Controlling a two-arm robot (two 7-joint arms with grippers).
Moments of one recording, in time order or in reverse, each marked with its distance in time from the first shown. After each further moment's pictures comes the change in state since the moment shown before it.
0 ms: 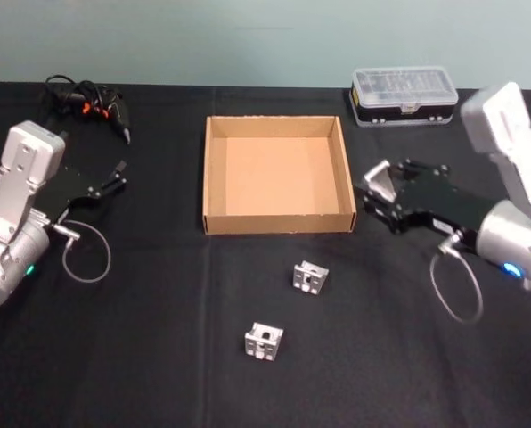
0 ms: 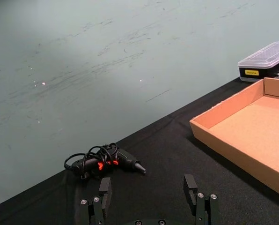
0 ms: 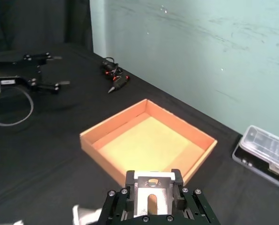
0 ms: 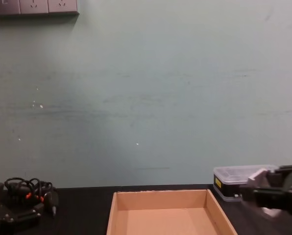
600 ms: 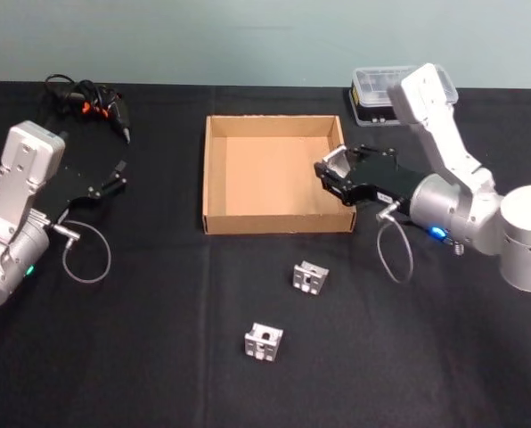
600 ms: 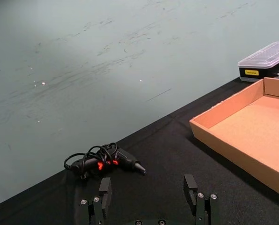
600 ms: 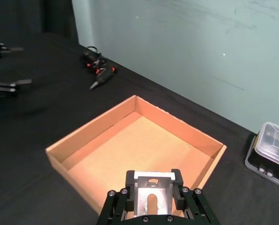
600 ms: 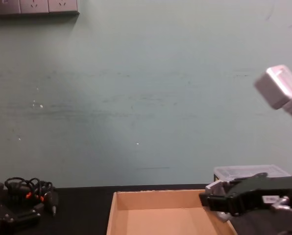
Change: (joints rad) left arm 0.000 0.000 0.000 0.000 0.000 0.000 0.000; right arm 0.228 -0.206 -0.112 0.328 -0.093 0.002 0.002
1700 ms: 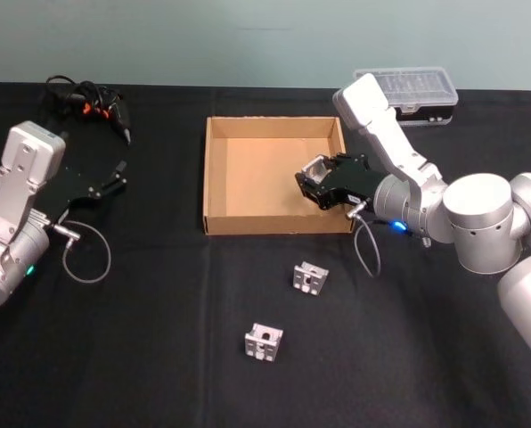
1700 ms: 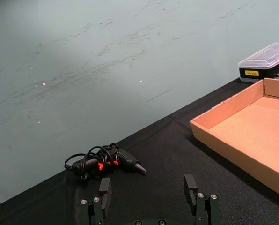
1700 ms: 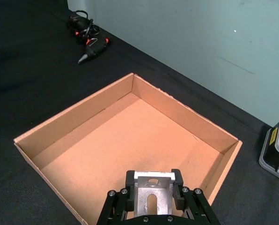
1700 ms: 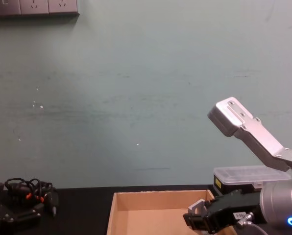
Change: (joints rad) left arm 0.000 0.000 0.000 0.000 0.000 0.000 0.000; right arm 0.125 -0.134 -0.052 0.233 -0.156 0.020 0.006
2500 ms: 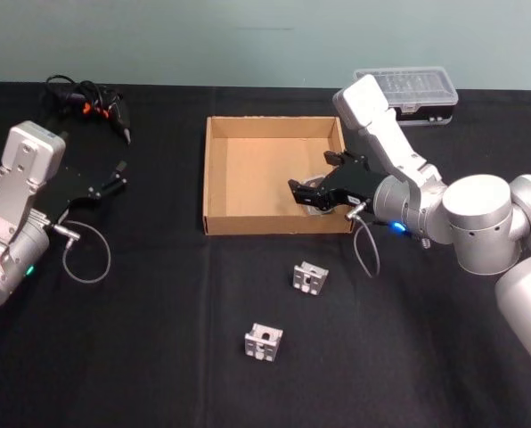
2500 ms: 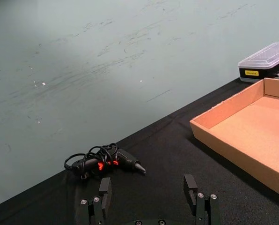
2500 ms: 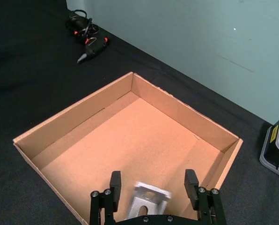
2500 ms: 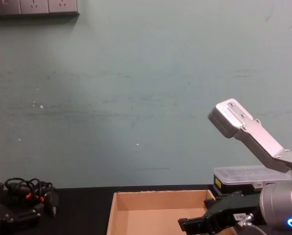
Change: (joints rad) left arm 0.000 0.000 0.000 0.000 0.000 0.000 0.000; right arm -0.013 -0.021 0.031 0.000 -0.032 0.007 0.016
